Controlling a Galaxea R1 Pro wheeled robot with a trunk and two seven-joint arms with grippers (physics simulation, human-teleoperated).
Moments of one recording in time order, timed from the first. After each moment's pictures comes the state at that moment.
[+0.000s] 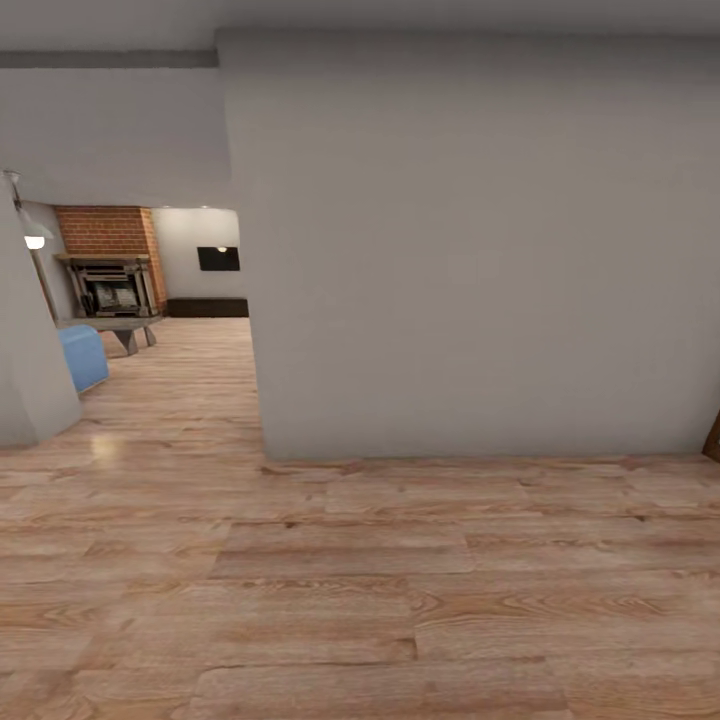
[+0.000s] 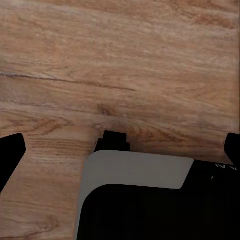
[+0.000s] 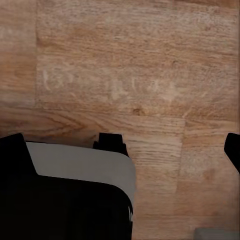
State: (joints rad) left arm -0.23 0.02 -0.07 0.00 0.22 0.00 0.03; right arm -0.22 0.00 0.59 0.03 -0.47 -0.07 -0.05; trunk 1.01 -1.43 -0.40
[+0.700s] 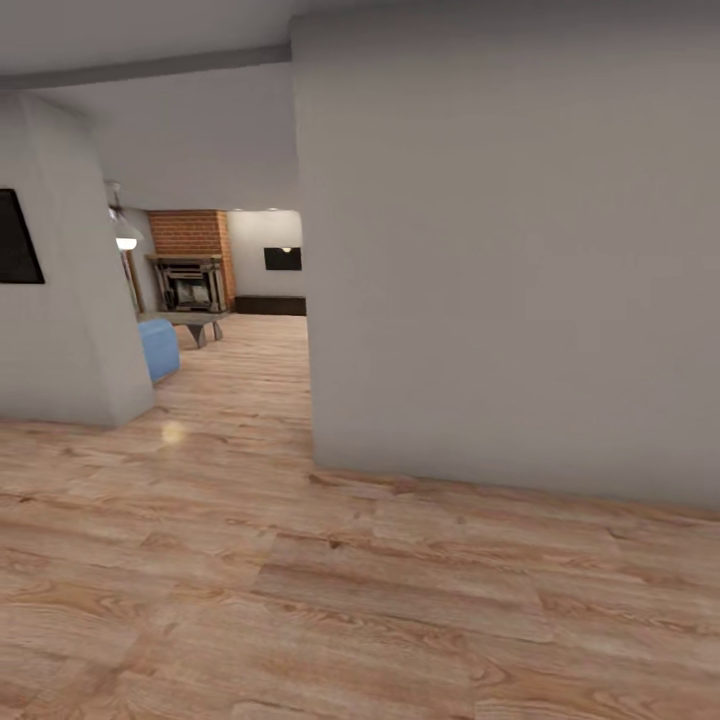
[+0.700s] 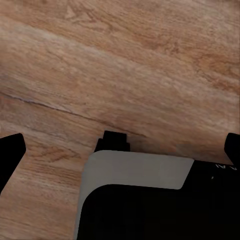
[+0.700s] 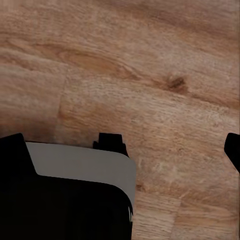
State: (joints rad) left arm -0.23 0.02 -0.07 0.00 0.22 0.00 0.03; right arm -0.22 0.00 0.59 0.03 -0.47 -0.07 -0.05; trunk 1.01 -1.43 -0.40
